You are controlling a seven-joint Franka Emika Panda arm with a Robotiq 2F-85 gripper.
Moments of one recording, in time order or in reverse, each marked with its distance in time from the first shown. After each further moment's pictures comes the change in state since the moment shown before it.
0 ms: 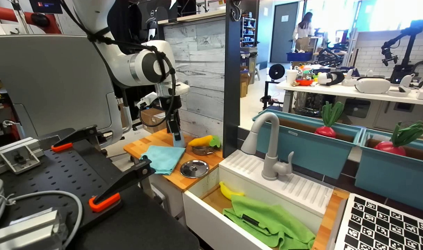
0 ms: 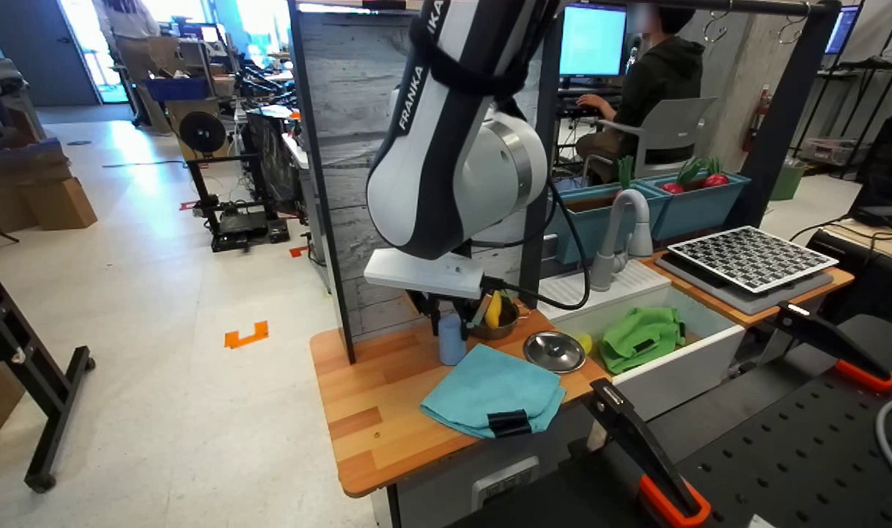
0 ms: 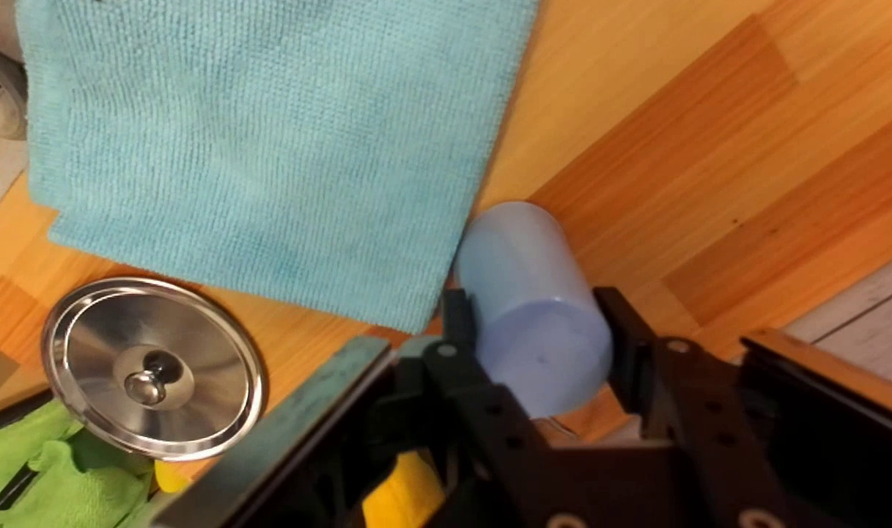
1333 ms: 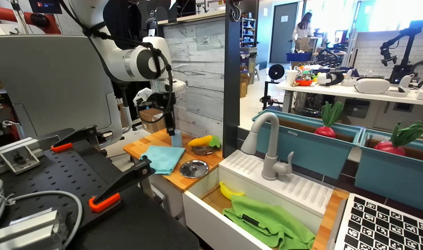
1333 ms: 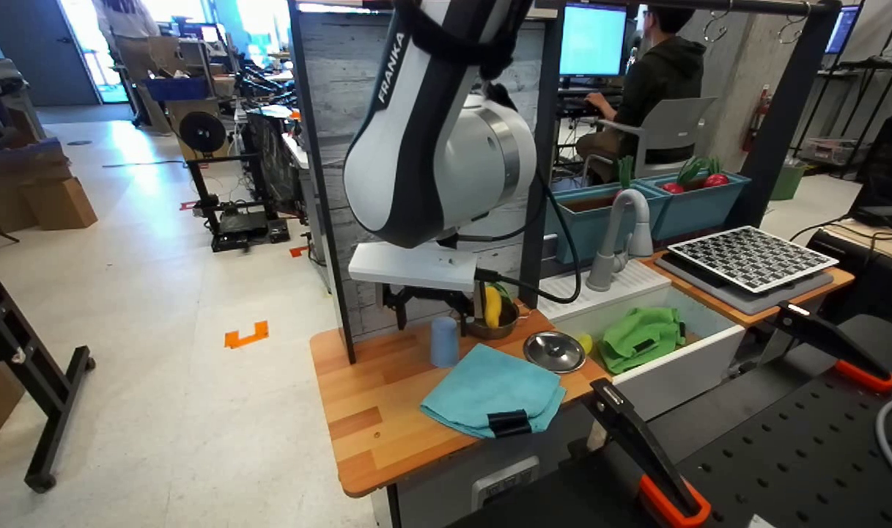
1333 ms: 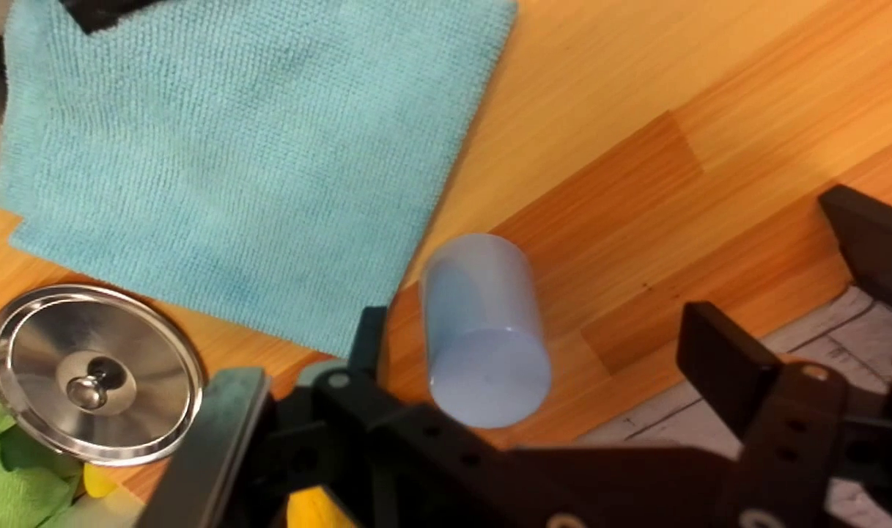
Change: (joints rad) arm -0.006 -0.035 0.048 -0.020 0.023 -0.002 -0.119
